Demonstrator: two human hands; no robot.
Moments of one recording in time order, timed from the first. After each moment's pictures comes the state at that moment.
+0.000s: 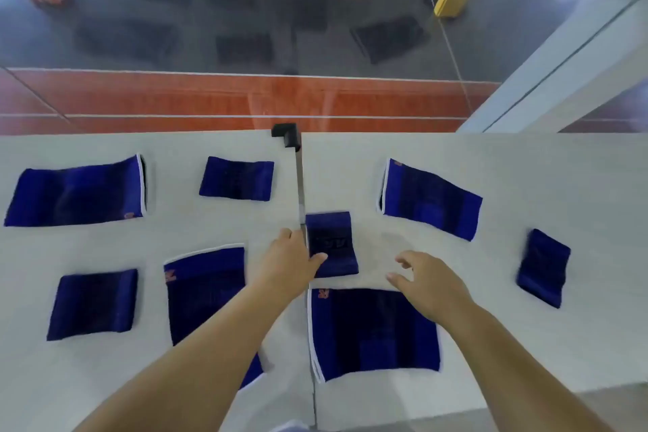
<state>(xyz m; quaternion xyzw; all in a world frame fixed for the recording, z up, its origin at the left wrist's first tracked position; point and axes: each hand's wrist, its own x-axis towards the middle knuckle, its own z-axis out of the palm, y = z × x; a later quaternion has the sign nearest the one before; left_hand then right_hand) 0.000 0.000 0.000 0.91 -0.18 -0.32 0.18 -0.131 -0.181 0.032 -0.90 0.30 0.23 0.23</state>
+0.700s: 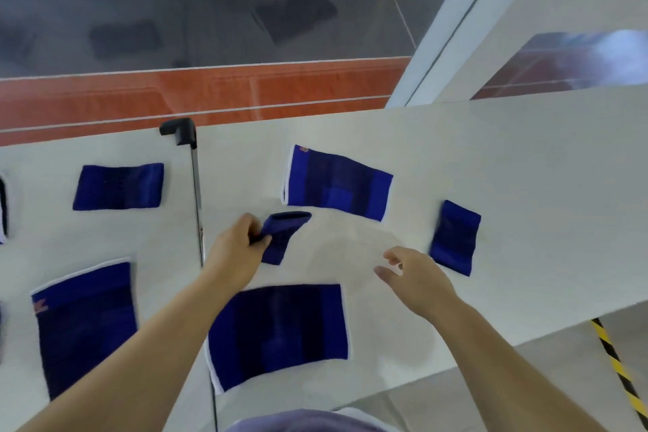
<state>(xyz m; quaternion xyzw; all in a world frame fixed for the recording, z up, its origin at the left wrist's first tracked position) -0.031 -0.085 0.001 0.88 -0.11 -0.31 0.35 -0.217 -0.289 0.026 -0.86 0.38 0.20 0.28</state>
